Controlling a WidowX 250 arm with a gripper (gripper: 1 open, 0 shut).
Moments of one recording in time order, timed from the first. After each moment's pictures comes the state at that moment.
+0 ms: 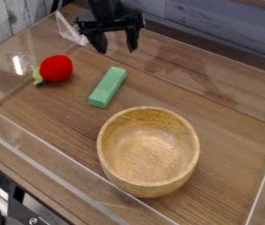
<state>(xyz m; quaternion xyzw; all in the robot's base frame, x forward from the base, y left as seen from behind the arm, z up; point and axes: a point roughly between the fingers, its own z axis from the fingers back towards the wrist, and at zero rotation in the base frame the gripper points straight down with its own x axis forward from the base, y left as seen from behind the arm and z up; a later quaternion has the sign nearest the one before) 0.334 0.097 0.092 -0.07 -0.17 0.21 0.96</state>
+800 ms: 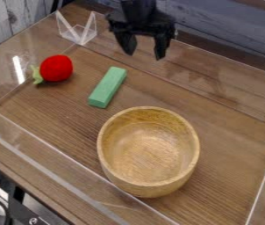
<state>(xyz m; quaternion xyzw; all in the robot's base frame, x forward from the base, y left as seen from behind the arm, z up) 0.342 0.044 0.105 -0.05 -0.17 0.08 0.98</state>
